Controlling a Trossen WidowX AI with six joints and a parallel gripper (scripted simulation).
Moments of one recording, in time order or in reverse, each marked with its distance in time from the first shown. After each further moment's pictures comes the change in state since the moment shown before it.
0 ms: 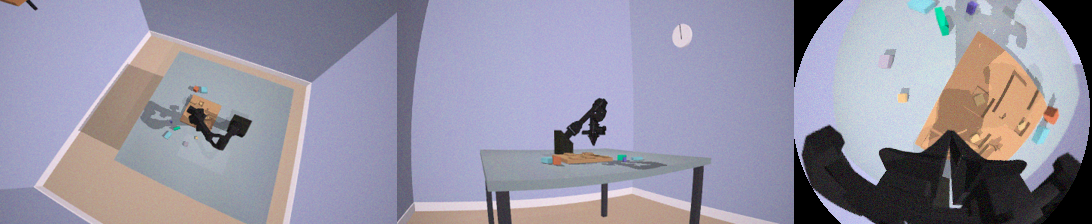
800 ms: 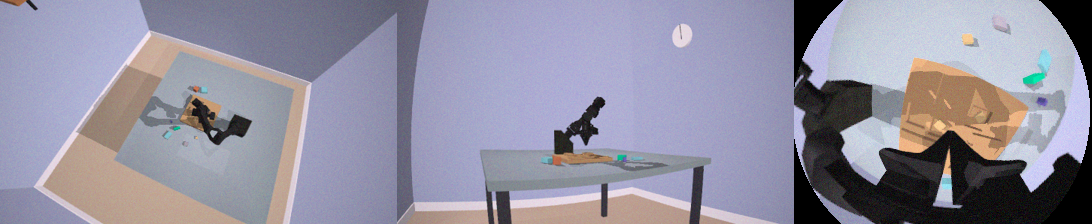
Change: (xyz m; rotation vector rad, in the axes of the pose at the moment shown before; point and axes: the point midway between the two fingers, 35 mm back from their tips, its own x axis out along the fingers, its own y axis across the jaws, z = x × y) arm -0.001 -0.048 -0.027 -1.382 -0.013 0.003
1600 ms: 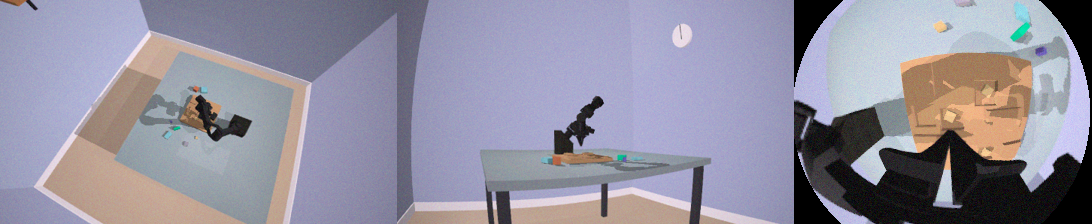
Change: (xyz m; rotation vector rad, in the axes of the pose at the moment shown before) arm 0.005 0.018 -0.027 0.409 -0.007 0.016
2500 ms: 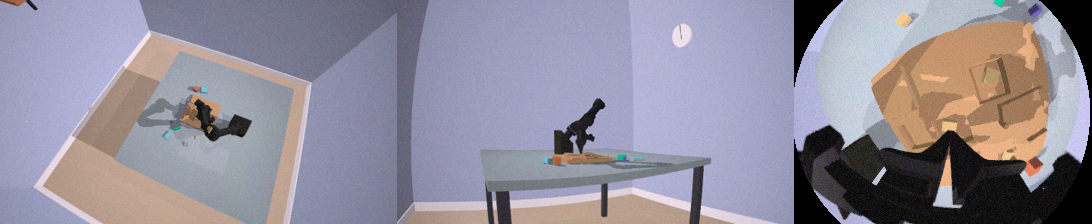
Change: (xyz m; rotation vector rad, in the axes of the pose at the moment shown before) arm 0.050 -0.001 0.000 0.292 0.004 -0.002
